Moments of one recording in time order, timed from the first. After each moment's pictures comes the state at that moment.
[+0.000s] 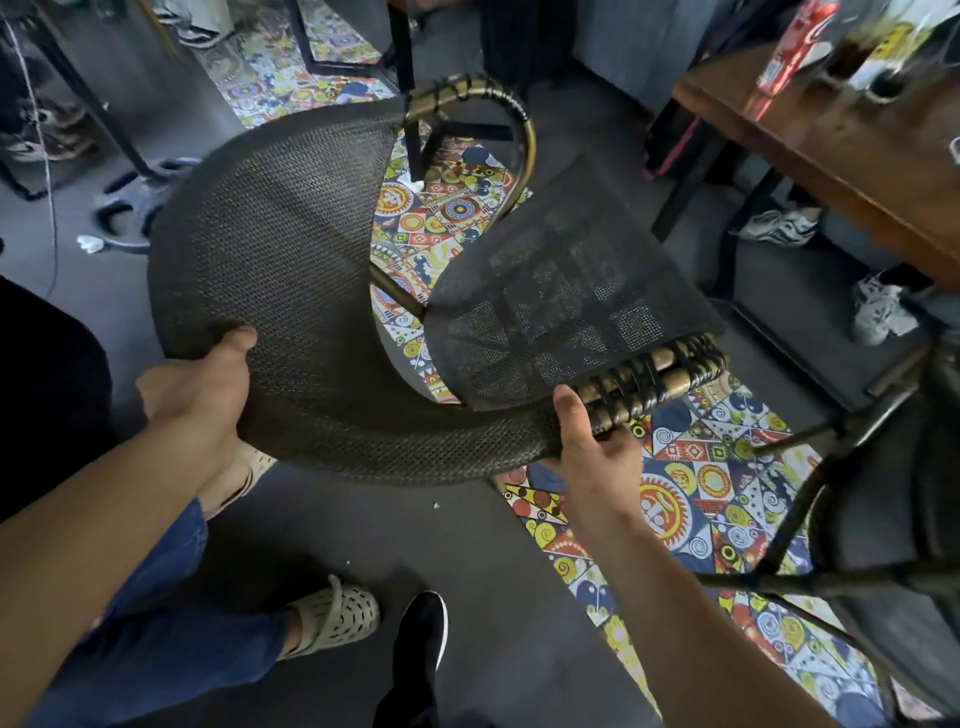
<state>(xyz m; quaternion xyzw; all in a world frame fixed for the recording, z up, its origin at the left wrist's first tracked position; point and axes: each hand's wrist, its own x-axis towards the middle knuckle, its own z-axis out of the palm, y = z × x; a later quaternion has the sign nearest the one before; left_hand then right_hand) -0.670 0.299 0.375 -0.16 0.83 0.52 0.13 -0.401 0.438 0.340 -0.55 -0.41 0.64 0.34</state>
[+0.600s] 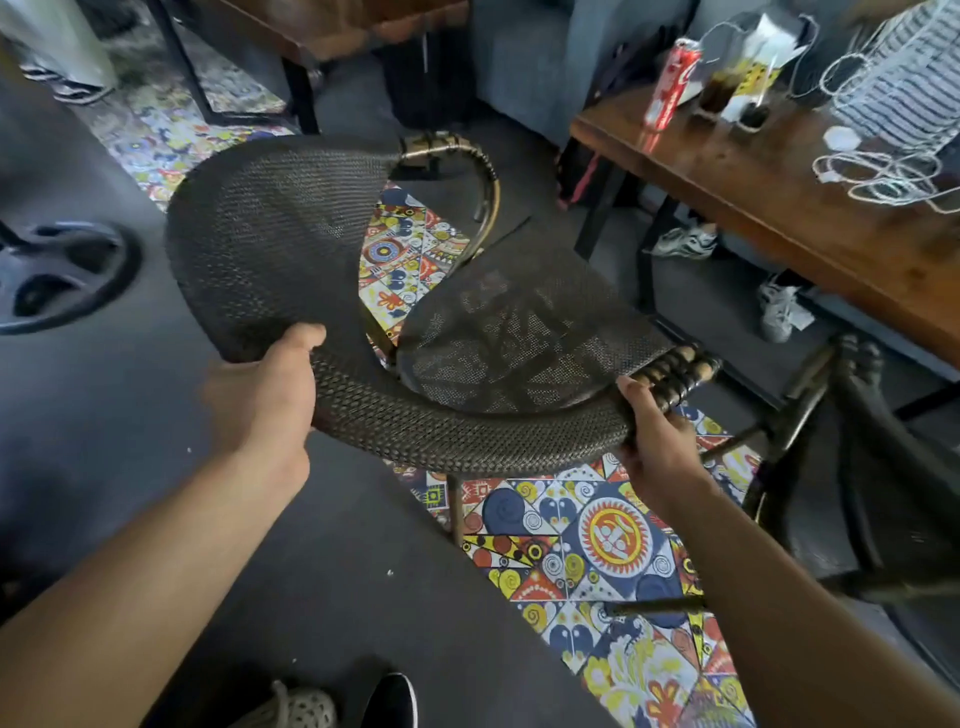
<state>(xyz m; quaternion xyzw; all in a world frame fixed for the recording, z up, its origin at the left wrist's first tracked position) -0.614 0.435 0.403 -0.06 0.76 0.60 0.24 -0.341 0.578 0.336 -0.59 -0.28 0.66 0.37</state>
